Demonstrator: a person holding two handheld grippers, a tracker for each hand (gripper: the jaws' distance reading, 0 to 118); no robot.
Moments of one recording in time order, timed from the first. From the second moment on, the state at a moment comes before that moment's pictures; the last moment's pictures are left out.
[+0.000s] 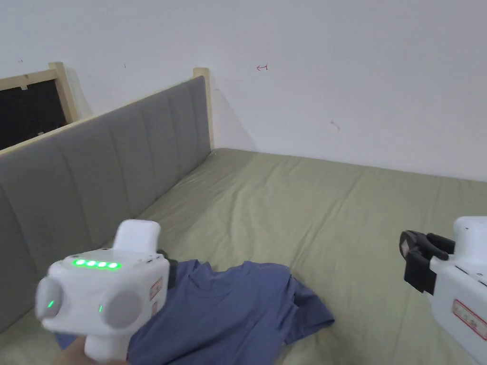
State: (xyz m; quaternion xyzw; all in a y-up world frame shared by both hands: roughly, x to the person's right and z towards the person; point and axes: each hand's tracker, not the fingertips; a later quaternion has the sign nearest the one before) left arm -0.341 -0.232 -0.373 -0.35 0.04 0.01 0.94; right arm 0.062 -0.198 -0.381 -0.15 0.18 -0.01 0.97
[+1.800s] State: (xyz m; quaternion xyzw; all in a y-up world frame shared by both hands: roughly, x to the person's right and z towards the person) left arm -0.167 -0.130 -0.408 -0.24 -0.21 -0.04 0.95; right arm 0.245 -0.181 -0.294 -0.13 0.06 -0.14 0.98
